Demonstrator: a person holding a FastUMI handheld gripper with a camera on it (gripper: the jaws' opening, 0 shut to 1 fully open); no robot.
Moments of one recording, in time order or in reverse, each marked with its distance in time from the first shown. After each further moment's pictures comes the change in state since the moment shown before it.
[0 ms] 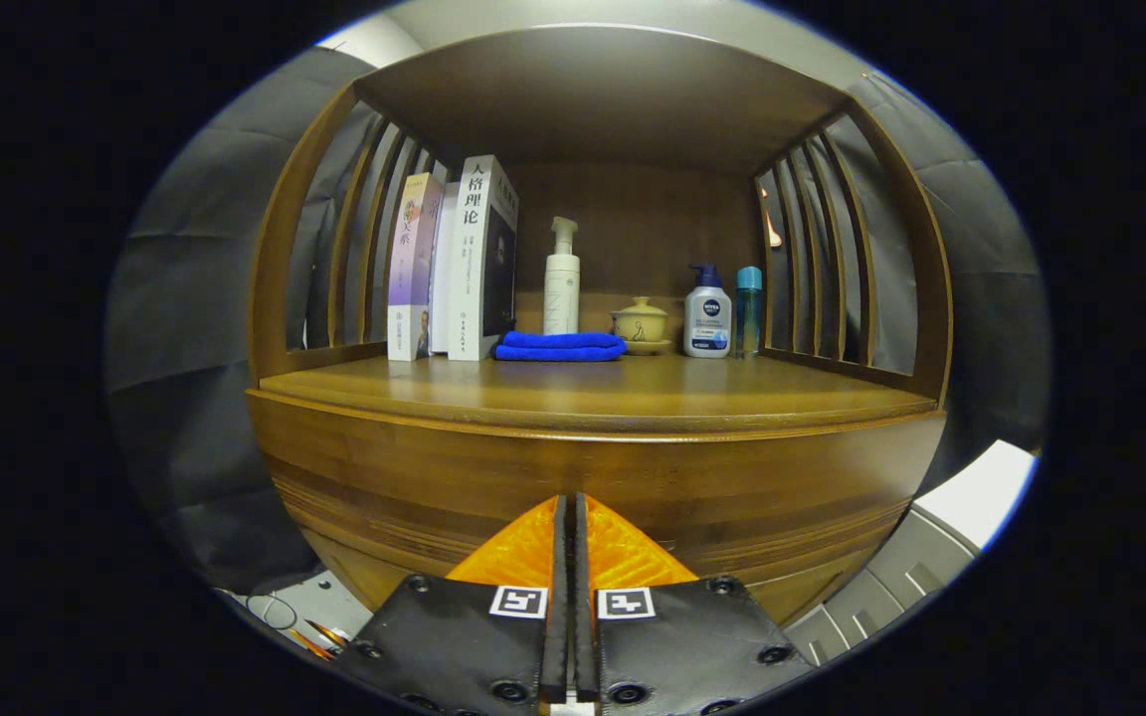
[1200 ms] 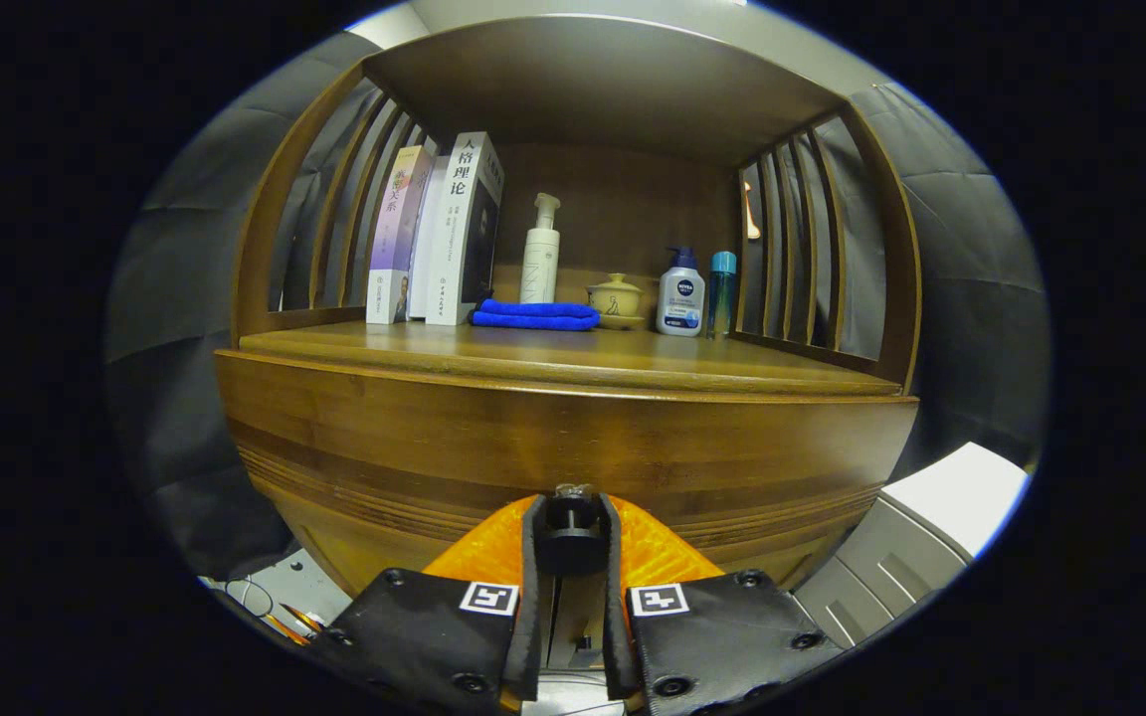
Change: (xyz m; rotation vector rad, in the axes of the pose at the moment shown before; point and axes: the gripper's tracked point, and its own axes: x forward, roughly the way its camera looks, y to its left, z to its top) arm -0.022 -0.012 -0.028 -0.029 0.062 -0.087
